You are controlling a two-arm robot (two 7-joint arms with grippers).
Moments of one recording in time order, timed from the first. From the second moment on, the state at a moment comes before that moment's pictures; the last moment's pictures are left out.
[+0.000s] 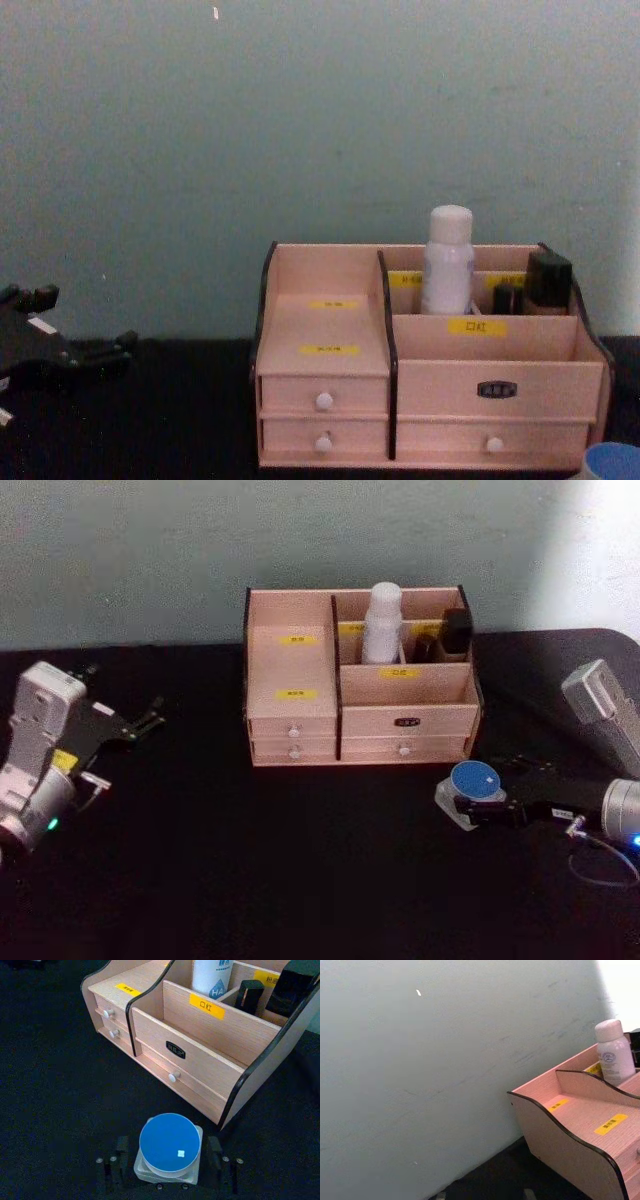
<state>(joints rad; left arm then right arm) -0.20 0.60 0.45 -1.41 -0.25 -0.12 0.03 0.20 0.75 -0.43 -1.52 0.53 0.32 0.54</state>
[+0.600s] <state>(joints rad) -0.20 0.60 0.45 -1.41 -0.25 -0.12 0.03 0.20 0.75 -0.43 -1.52 0.53 0.32 0.54</state>
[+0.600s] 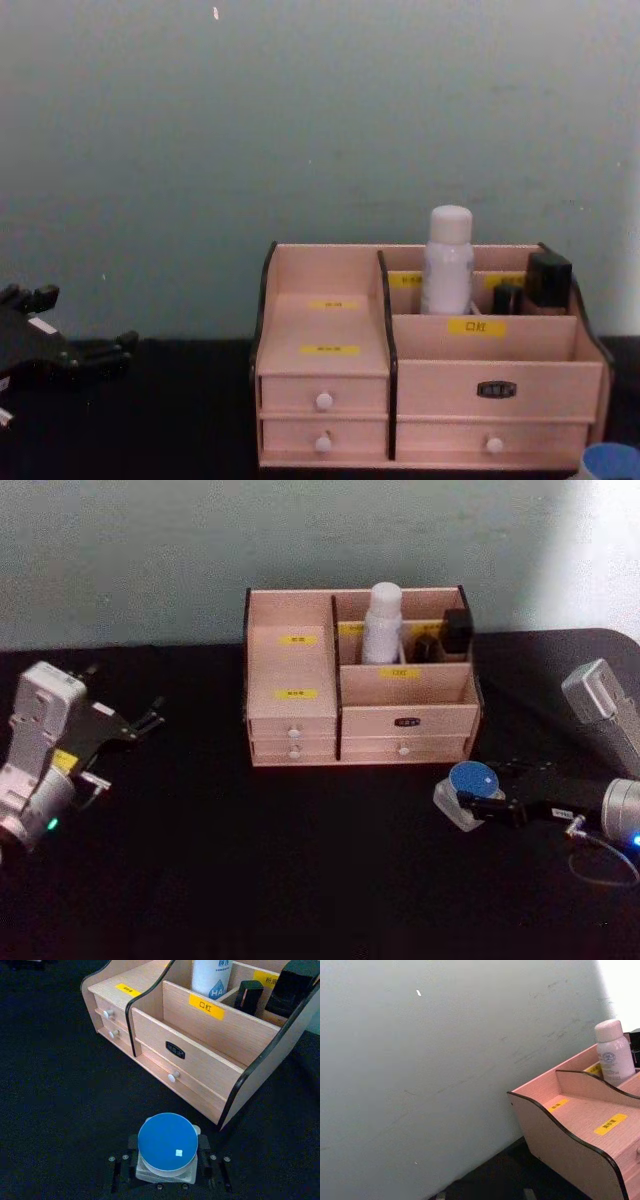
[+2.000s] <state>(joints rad) -0.20 0.60 0.45 -1.41 -0.25 -0.12 0.03 0.48 0.63 -0.55 -1.43 0.55 0.22 0.70</state>
